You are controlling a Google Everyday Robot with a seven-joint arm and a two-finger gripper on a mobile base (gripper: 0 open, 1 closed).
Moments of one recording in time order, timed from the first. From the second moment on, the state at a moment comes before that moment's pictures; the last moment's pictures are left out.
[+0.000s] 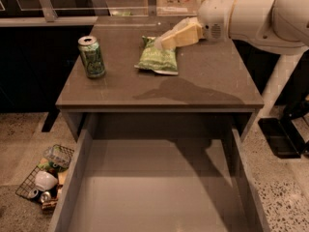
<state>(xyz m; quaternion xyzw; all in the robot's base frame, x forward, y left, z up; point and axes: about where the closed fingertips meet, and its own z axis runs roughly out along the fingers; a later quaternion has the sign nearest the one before) 0.645 -0.060 1.021 -0.47 0.60 0.20 0.62</state>
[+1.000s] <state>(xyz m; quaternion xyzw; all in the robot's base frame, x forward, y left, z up) 0.638 -0.024 0.974 -0.43 0.63 0.25 0.60</state>
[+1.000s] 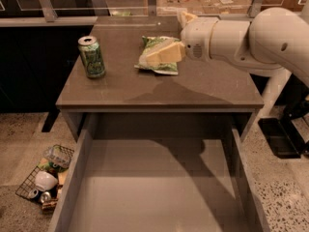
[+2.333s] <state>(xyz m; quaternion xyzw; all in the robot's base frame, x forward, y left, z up) 0.658 0.089 0.898 -0.40 0.64 0.33 0.57</state>
